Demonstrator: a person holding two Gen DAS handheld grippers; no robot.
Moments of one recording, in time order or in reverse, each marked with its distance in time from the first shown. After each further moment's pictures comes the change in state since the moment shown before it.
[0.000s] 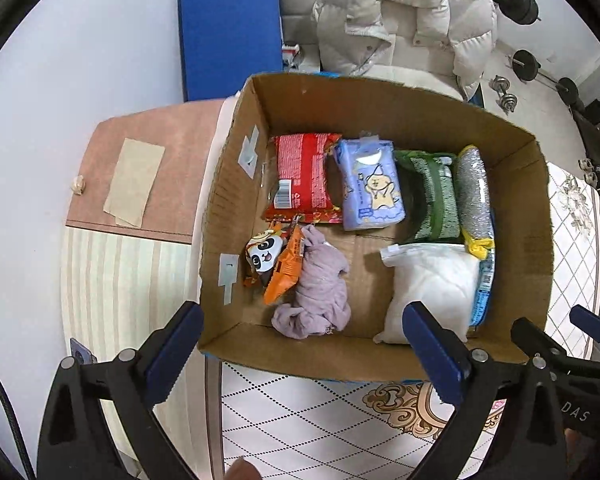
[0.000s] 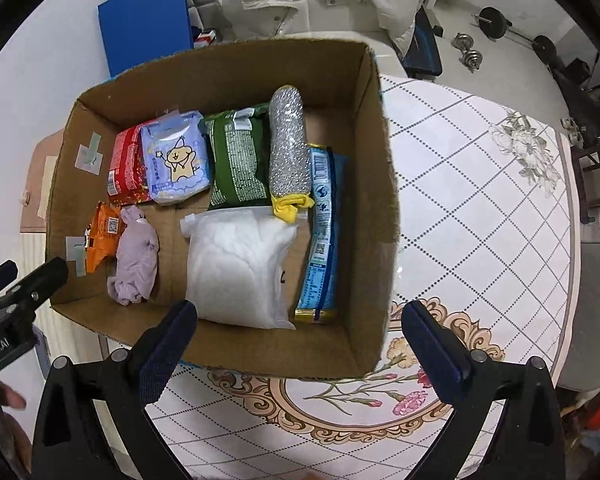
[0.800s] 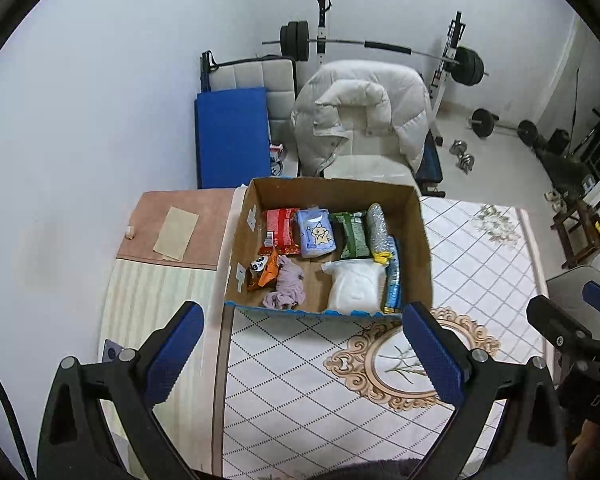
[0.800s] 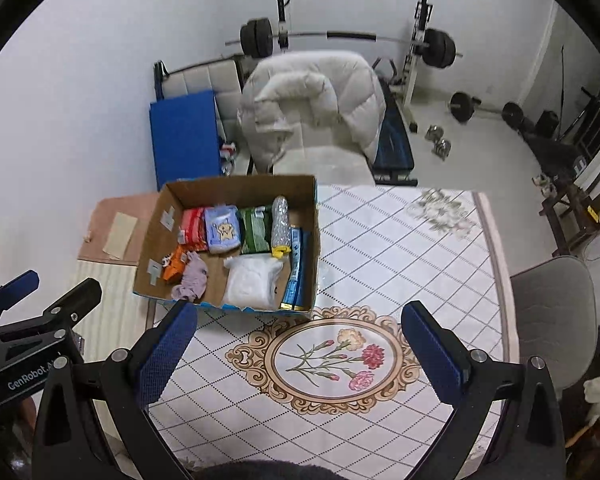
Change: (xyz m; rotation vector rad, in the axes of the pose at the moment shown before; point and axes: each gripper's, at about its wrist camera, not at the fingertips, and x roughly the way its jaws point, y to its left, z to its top) left arm -0.215 -0.031 -0.121 0.026 -0.346 -0.038; right arm -0.243 -0.037 -0.138 -0.008 -0.420 0.014
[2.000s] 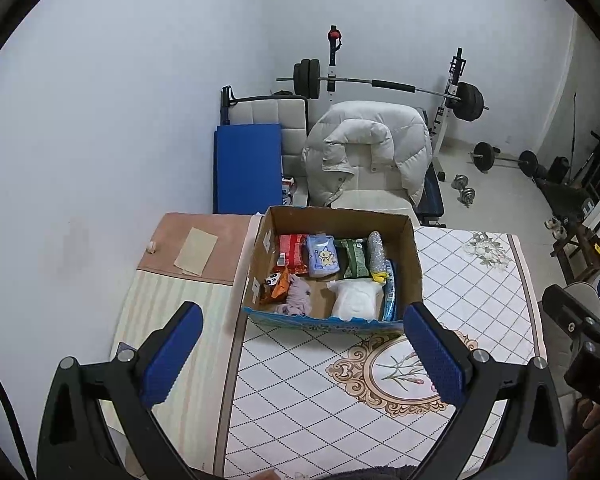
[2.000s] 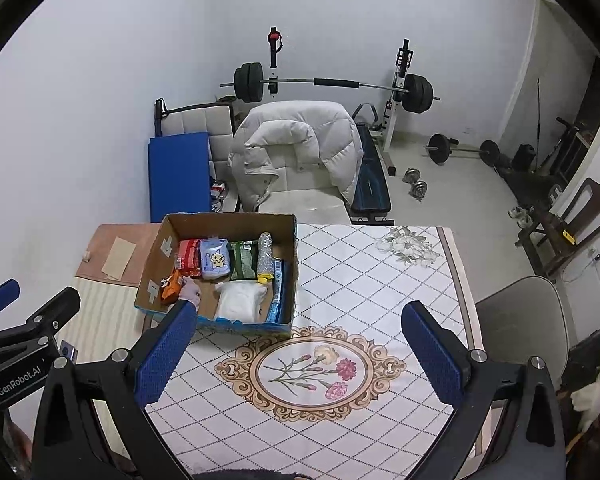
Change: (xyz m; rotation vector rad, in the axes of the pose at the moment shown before) left arm -0.063 0.006 -0.029 -0.033 -0.138 0.030; right arm -0.082 0.000 -0.025 -0.019 -0.158 -0.073
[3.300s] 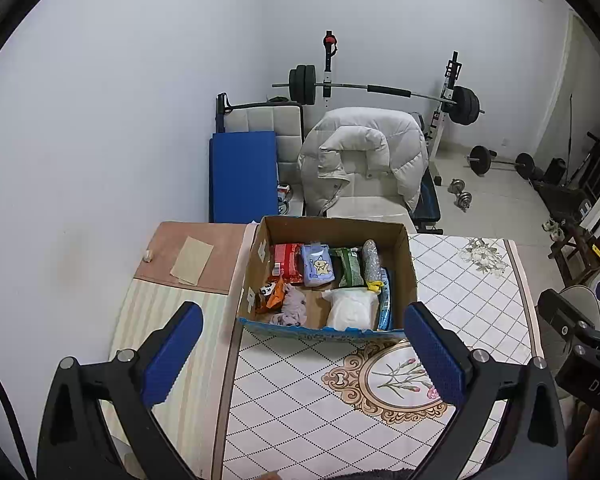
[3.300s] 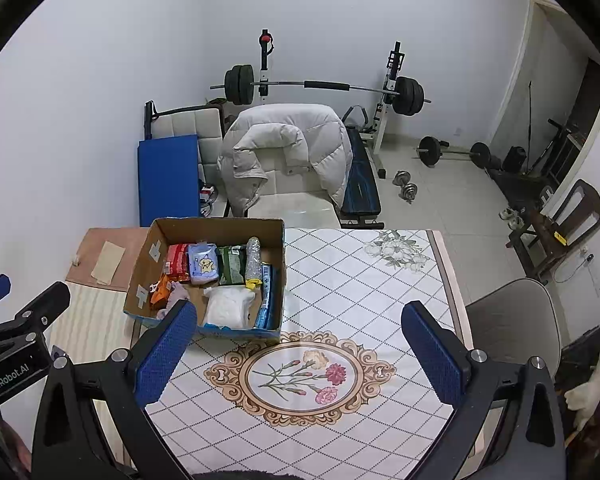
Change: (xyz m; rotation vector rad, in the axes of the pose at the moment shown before) left arm -0.002 -0.009 0.011 0.012 -0.018 -0.014; right arm 0.003 -0.011 0.002 0.012 -0.017 -0.036
